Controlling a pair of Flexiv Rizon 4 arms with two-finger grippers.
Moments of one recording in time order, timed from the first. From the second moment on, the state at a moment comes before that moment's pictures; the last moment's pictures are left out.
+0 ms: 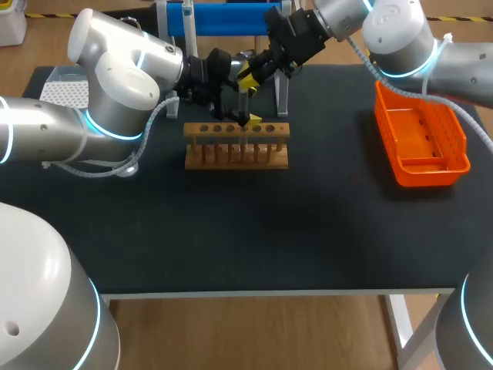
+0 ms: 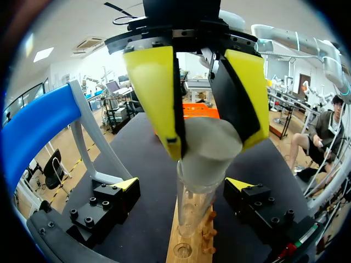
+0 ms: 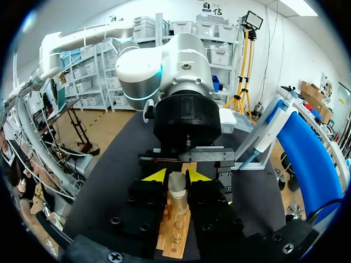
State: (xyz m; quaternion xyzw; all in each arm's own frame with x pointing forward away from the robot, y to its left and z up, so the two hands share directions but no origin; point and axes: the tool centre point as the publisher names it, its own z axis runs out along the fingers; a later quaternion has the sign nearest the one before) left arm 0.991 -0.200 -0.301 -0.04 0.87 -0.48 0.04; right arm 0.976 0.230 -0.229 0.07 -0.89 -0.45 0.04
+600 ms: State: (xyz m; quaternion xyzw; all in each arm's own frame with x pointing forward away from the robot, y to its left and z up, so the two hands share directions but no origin) left arm 0.991 -0.200 -0.301 -0.04 0.87 -0.48 0.04; right arm 0.979 0.231 -0.230 0.05 -0.89 -0.45 0.04
